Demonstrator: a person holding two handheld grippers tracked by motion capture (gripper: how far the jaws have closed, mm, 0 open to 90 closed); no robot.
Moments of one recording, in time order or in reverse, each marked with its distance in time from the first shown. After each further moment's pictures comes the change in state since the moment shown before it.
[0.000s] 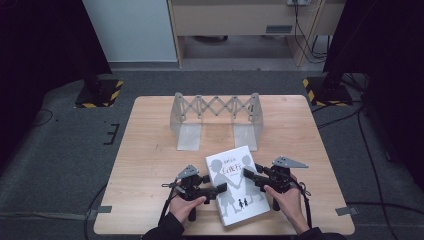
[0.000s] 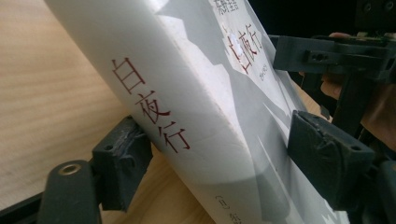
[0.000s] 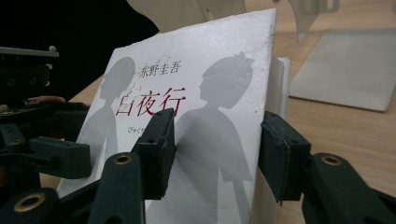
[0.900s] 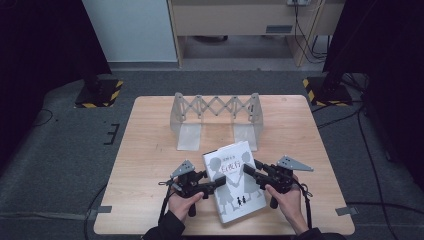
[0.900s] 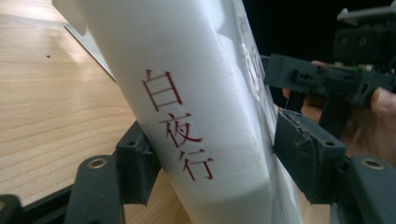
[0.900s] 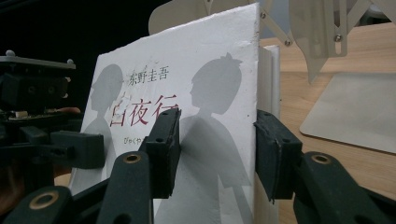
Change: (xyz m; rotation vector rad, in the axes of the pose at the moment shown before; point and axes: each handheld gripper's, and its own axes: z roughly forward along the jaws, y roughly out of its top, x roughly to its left) left arm -0.007 0.016 -0.010 -0.100 -0.041 0.025; right arm 0.007 0.005 -0.007 -0.143 0.054 -0.022
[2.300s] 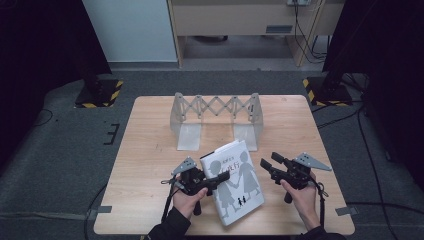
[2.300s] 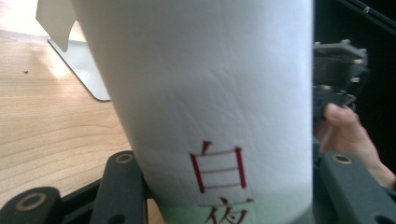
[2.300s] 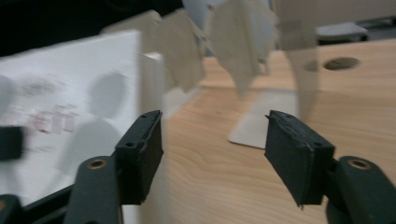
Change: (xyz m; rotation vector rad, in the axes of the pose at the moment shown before) left arm -0.016 0.014 0.004 -0.034 -0.030 -0.039; right arm -0.036 0.008 -0.031 -0.043 -0.163 -0.022
